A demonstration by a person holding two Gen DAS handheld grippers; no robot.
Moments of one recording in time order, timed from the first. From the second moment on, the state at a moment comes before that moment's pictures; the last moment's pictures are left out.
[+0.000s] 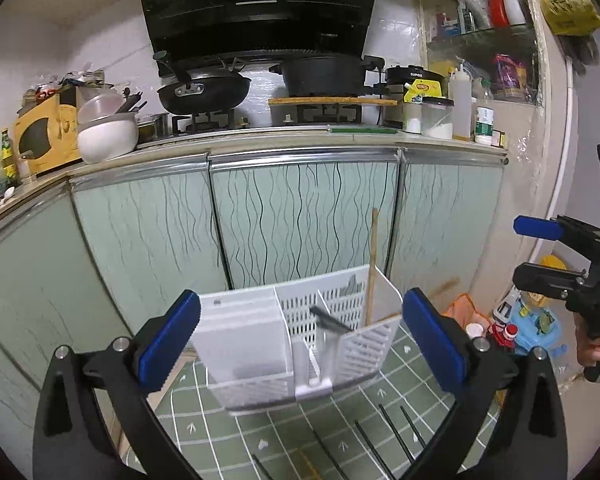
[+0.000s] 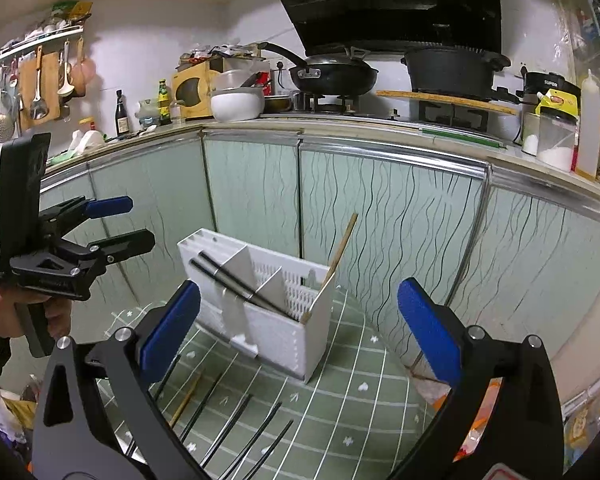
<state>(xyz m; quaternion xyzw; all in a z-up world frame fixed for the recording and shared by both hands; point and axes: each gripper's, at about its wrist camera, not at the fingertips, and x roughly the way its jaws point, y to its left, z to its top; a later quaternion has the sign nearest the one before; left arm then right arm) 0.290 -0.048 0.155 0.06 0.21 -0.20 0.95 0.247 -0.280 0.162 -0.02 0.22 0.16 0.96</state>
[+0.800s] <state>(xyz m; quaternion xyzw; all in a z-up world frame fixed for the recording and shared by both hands) 0.190 -0.039 0.109 0.10 0.21 -0.14 0.96 0.152 -0.265 0.101 -0.02 0.24 0.15 0.96</state>
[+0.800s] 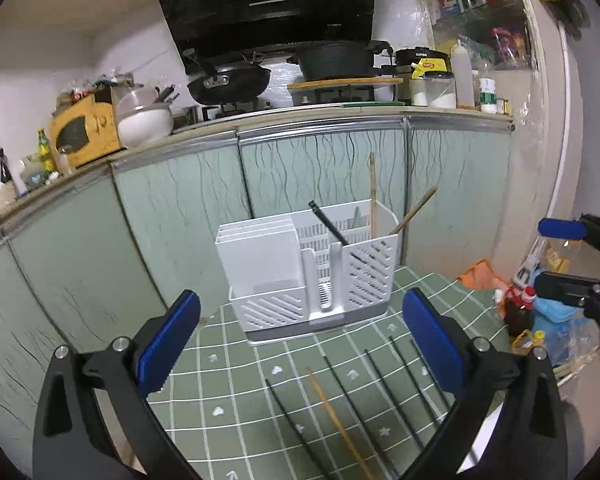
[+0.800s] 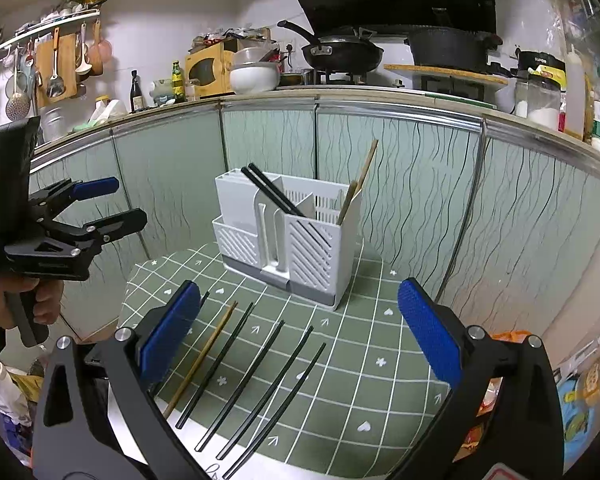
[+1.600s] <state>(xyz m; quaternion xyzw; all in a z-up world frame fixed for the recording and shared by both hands) 0.158 0.007 0.032 0.03 0.25 -0.13 0.96 0.125 -0.246 0.025 -0.06 0.27 0.12 0.95</state>
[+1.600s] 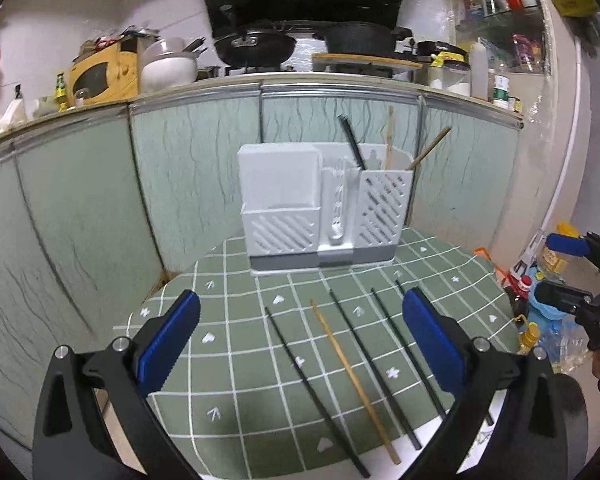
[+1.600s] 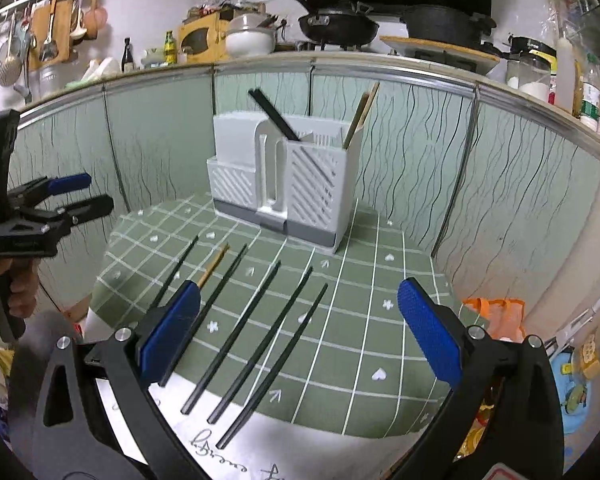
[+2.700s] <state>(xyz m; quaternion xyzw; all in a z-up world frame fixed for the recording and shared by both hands) 0.111 -0.003 -0.060 0.05 0.28 -0.07 0.96 0.093 -0.239 -0.049 -0.05 0.31 0.05 0.95</state>
